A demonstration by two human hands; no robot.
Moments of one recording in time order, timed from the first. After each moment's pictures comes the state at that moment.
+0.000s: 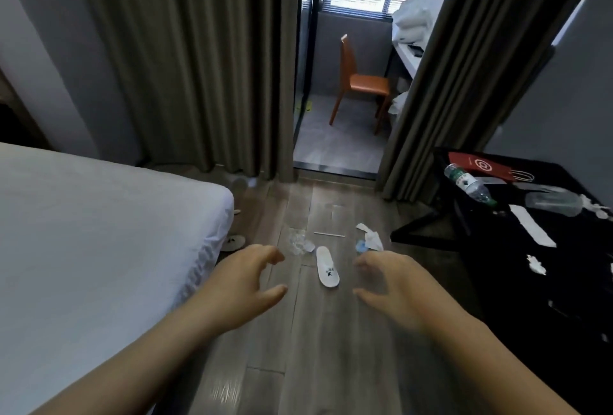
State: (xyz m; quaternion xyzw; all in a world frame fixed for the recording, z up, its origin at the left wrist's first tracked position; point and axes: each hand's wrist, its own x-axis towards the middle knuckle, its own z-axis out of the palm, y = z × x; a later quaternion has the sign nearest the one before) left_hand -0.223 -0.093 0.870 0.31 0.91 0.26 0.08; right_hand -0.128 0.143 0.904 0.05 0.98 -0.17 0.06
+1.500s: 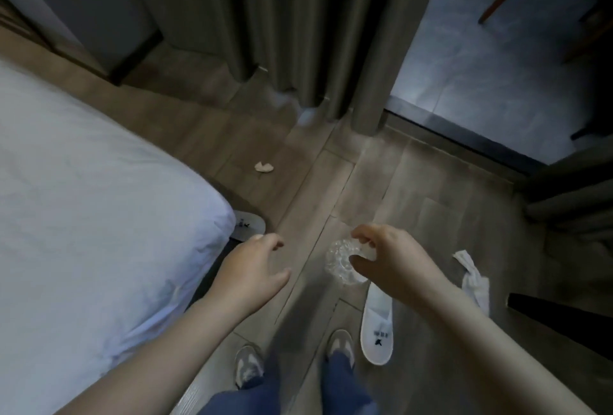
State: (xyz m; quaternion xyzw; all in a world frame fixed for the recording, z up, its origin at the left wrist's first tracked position) left_hand -0.864 0.072 0.486 0.02 0.93 0.28 0.23; right_hand -0.882 0.300 0.532 -0.05 0.95 -0.20 0.24
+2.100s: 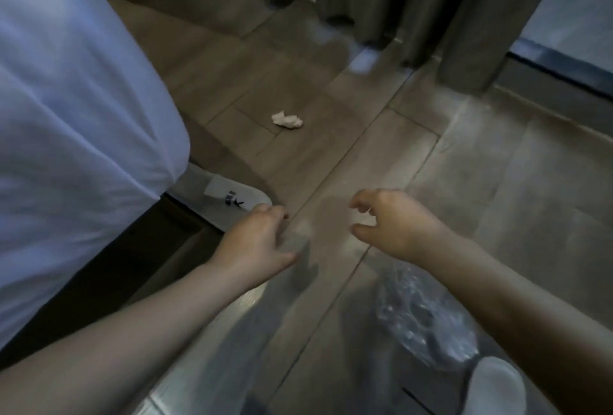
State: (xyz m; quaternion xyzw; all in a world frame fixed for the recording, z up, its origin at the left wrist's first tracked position) left_hand -0.942 0.051 0.050 -0.02 0.96 0.22 0.18; right_hand -1.009 0.257 0.076 -0.20 0.94 -0.12 0.24
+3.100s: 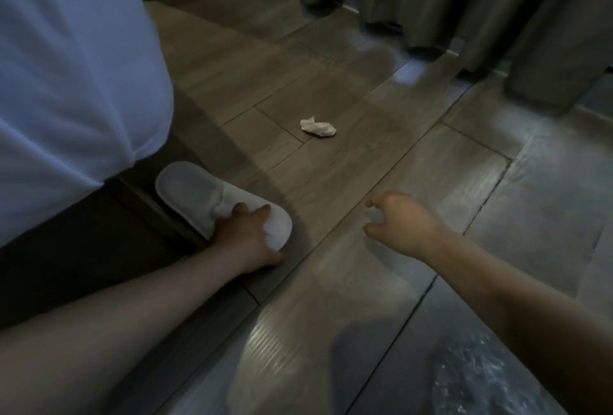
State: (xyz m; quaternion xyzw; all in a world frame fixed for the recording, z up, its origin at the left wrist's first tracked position) left_hand -1.012 -0.016 -0.108 -0.19 0.94 0.17 0.25; right_hand -1.103 0.218 -0.077 -0.20 0.94 -0.11 0.24
